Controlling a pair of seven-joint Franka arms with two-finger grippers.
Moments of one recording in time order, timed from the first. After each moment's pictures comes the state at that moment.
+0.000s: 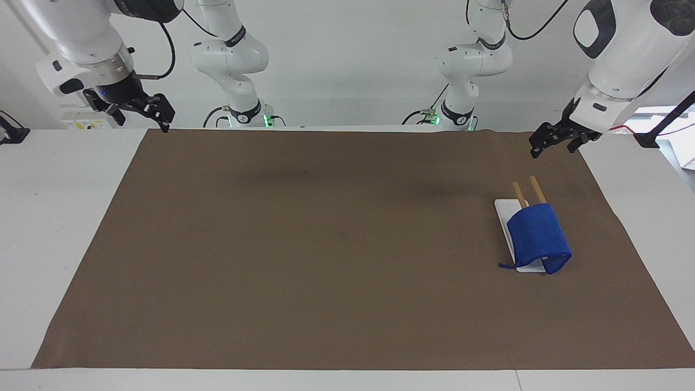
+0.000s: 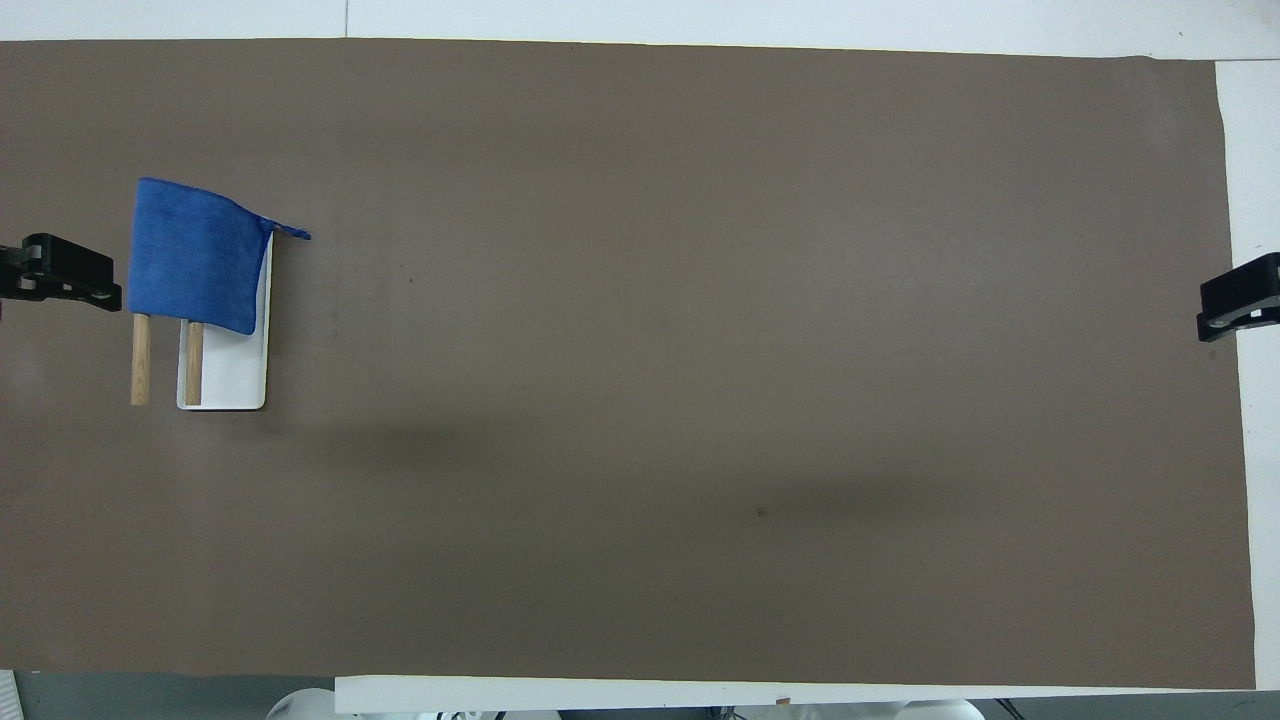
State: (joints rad) left arm 0.00 -0.04 -0.09 -1.66 0.06 1.54 -0.11; right arm 0.02 -0.02 -0.08 -1.51 -0.13 1.32 0.03
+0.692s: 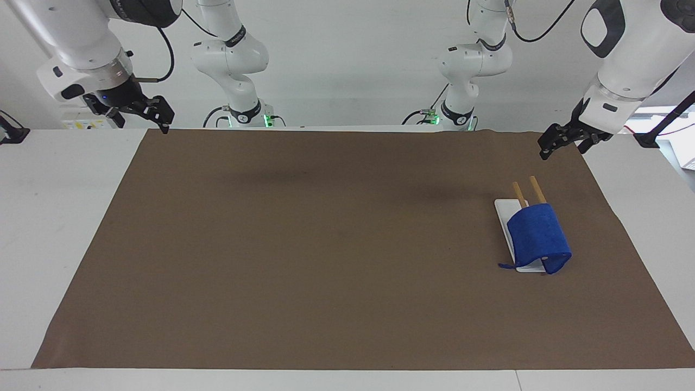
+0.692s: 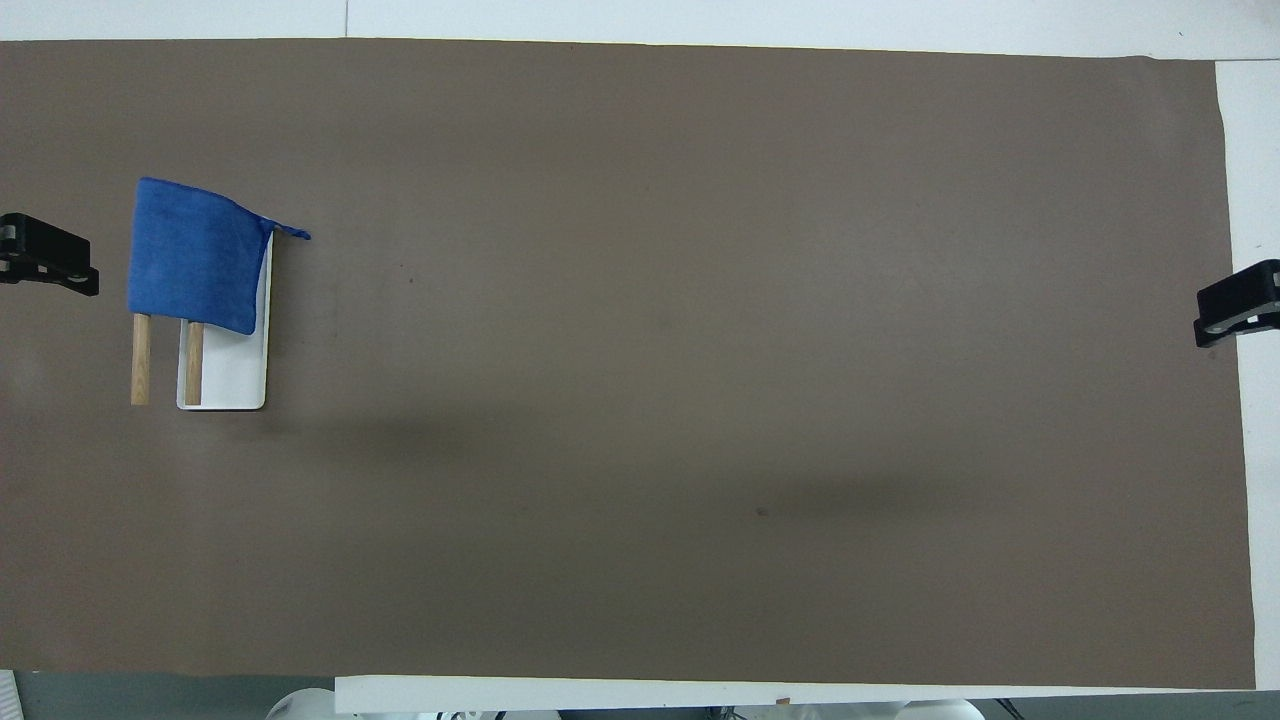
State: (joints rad) left arm 0.00 -0.02 -0.07 -1.61 0.06 1.51 -0.11; right arm 0.02 -0.02 -0.08 -1.52 -0.13 1.32 0.01
